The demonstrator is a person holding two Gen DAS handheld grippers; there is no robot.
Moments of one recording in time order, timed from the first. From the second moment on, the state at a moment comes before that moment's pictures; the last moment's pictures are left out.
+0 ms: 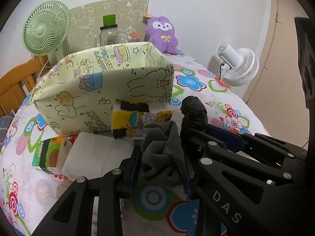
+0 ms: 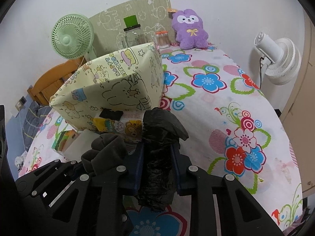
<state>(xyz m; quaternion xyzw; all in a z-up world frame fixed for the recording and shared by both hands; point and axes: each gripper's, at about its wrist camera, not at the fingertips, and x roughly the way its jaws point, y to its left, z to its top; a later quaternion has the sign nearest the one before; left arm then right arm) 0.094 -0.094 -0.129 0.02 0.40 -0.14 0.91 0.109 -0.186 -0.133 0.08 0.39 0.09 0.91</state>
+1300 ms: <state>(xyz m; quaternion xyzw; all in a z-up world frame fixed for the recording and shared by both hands) 0.054 -0.075 -0.054 0.03 0.32 -0.11 0.94 0.064 -0.168 -0.053 0.05 0.32 0.09 0.94</state>
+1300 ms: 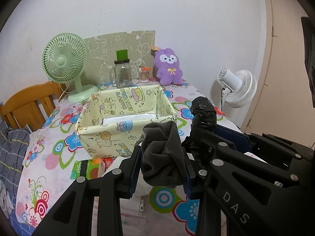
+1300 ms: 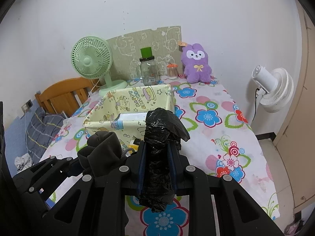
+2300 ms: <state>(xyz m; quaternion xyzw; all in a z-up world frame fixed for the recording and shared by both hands) 0.089 -0.051 -0.027 0.03 0.30 -0.08 0.95 0.098 -0.142 -0.022 0.04 0.30 0.09 0.95</state>
